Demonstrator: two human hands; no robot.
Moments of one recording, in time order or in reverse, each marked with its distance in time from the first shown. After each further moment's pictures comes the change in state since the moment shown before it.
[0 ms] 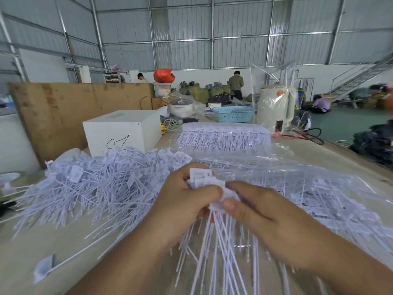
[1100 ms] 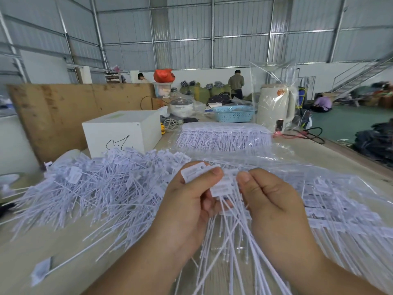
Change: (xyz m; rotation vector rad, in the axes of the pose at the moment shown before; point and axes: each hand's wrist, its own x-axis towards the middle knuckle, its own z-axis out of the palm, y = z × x) left_hand -0.001 0.001 0.023 -0.521 0.116 -0.147; right_hand 0.009 -0.015 0.028 0.551 0.650 0.022
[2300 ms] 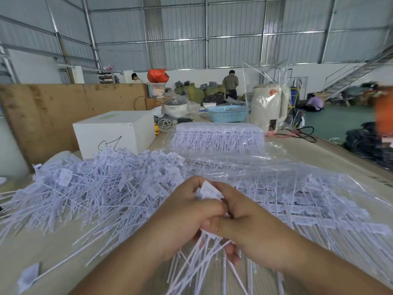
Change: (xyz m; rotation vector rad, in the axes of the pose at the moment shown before) left_hand 0.002 -0.001 -0.015 0.597 -0.173 -0.139; right_hand 0.006 0.009 -0.007 0.108 -0.645 0.353
